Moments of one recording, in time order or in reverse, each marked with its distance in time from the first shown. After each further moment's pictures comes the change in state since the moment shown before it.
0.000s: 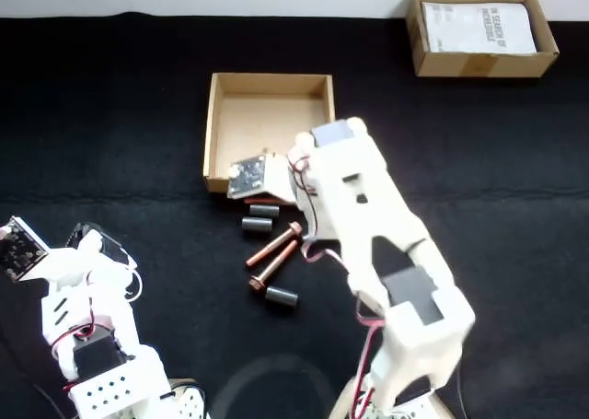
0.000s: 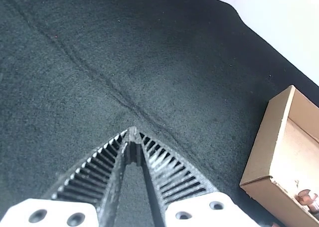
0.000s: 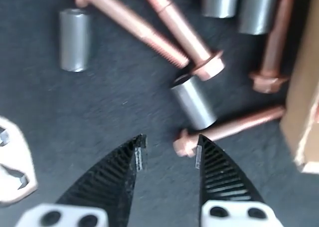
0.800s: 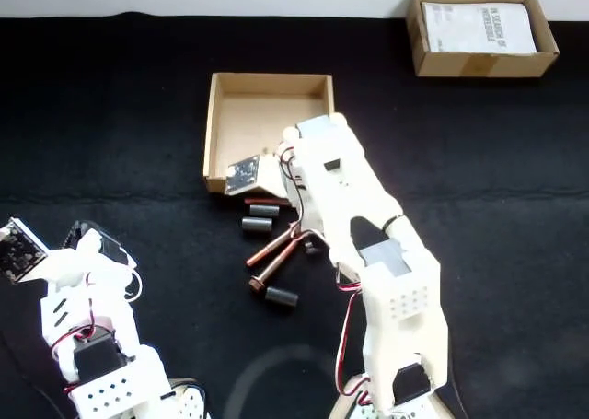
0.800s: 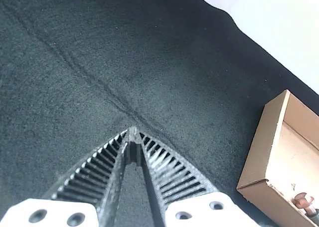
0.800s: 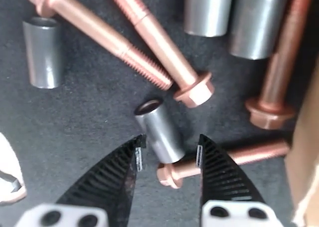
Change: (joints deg) left arm 0.0 -2.3 0.0 0.7 0.0; right arm -0.4 15.1 -10.7 2.2 0.0
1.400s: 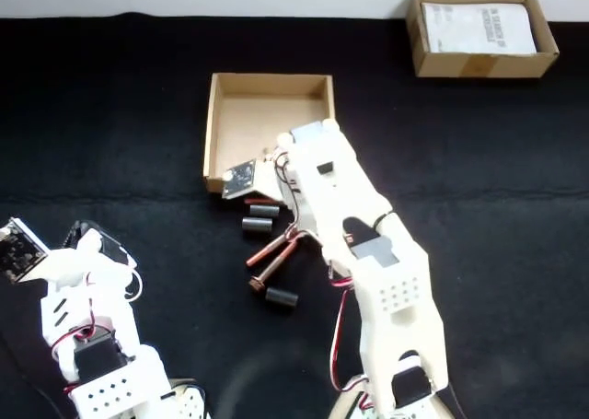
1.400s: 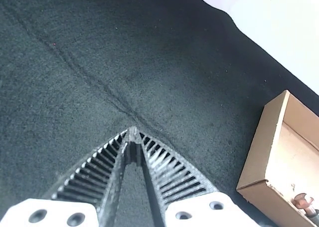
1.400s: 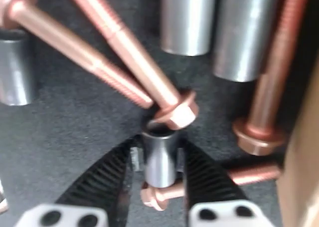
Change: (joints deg) left arm 0.0 -0.2 0.0 0.0 0.0; right arm -0.5 7.8 -3.1 -3.4 0.0
